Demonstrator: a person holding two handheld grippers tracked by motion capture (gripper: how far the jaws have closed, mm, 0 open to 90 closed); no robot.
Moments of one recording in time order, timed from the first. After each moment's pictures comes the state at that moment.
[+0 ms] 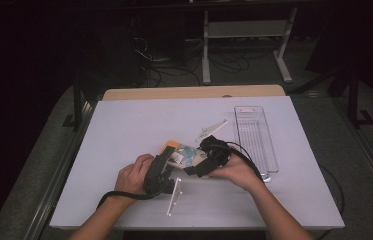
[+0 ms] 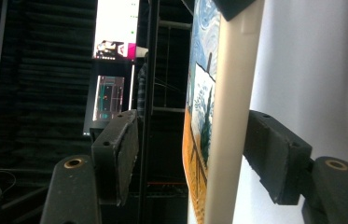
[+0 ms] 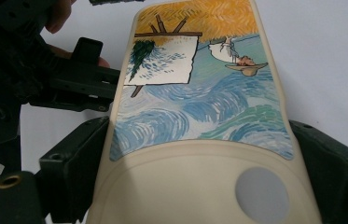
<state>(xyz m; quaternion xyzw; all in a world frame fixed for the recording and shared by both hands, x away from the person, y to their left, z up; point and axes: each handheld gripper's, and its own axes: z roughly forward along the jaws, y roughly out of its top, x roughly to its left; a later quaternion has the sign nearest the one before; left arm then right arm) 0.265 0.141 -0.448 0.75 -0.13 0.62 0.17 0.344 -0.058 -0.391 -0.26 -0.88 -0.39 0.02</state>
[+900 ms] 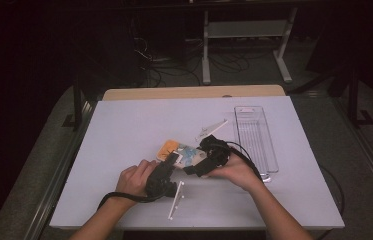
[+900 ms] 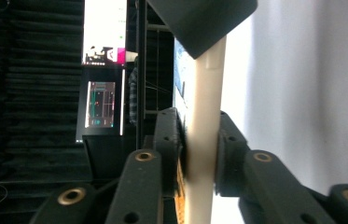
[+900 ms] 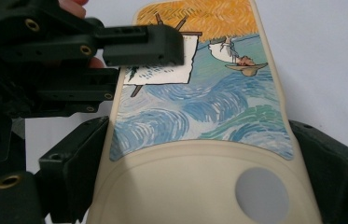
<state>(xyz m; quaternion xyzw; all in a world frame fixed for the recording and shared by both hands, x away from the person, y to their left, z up) 0.257 0.136 -0.445 0.76 -0.15 0.61 0.16 0.345 -0.058 -0.391 -0.26 -0.88 -0.40 0.02</state>
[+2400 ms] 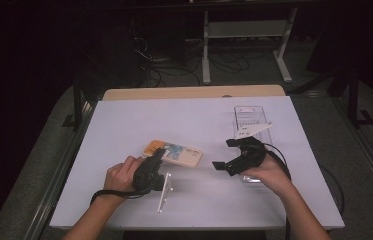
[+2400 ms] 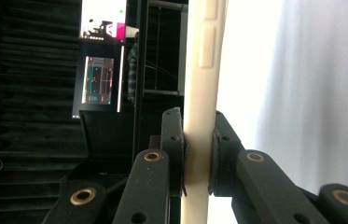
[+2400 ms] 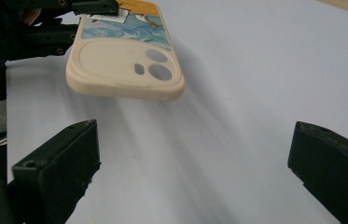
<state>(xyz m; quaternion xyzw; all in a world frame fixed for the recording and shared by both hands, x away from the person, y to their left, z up) 0.264 0.163 -0.429 0.77 -0.10 0.61 0.15 0.329 -0.145 -0.382 -0.29 -0.84 -0.46 -0.05</state>
